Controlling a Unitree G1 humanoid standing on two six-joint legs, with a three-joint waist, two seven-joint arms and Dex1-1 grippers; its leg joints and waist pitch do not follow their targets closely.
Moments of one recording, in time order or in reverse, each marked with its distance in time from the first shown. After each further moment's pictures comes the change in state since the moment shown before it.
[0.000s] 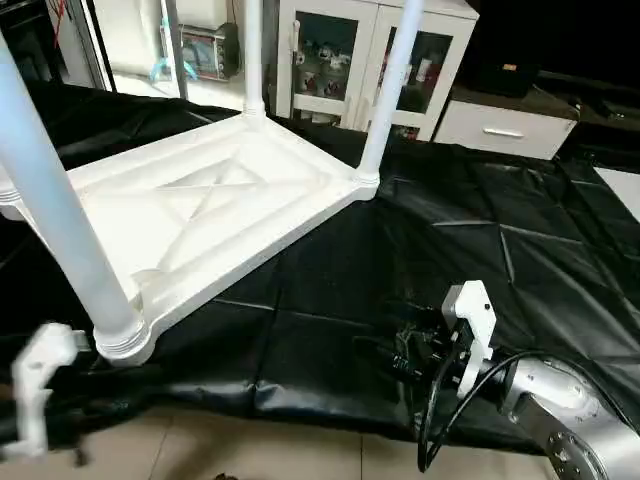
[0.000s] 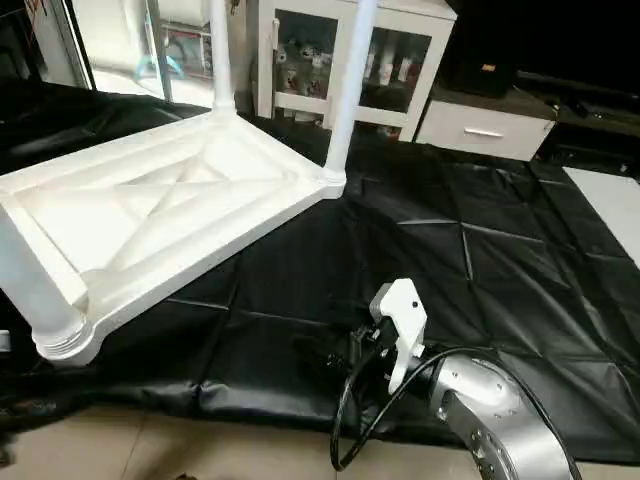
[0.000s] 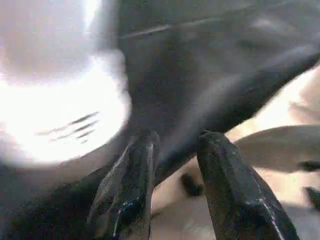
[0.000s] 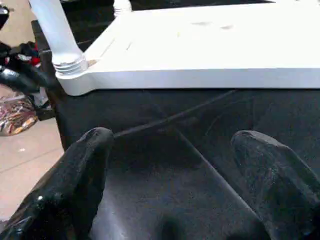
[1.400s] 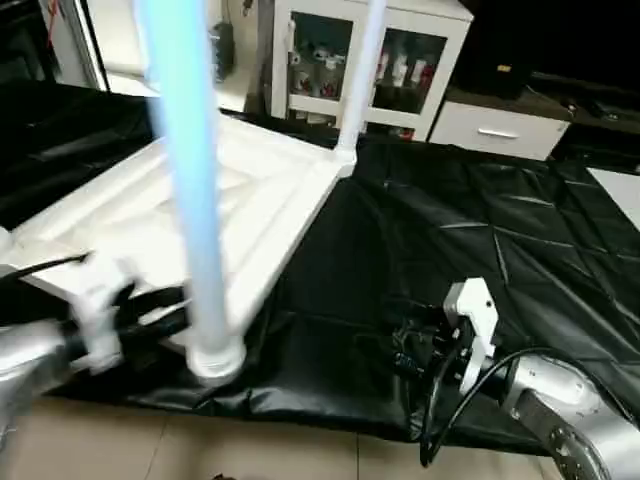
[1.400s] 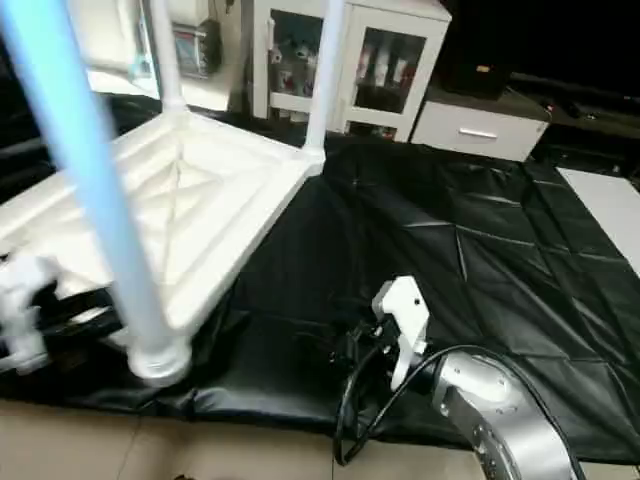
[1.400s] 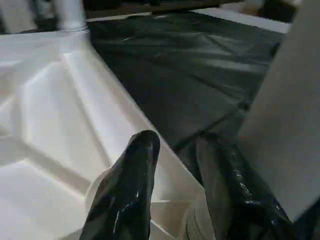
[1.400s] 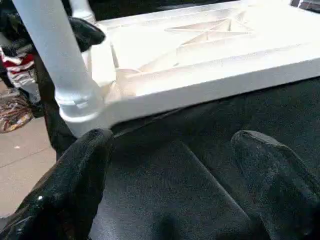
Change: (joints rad) left arm -0.382 -0.212 -0.275 -0.163 0.035 0.058 0.241; right arm -0.023 -0.011 -0.006 0.027 -0.002 -0.008 0.001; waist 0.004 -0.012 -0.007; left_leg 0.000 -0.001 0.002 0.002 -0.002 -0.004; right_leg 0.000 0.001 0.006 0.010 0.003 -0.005
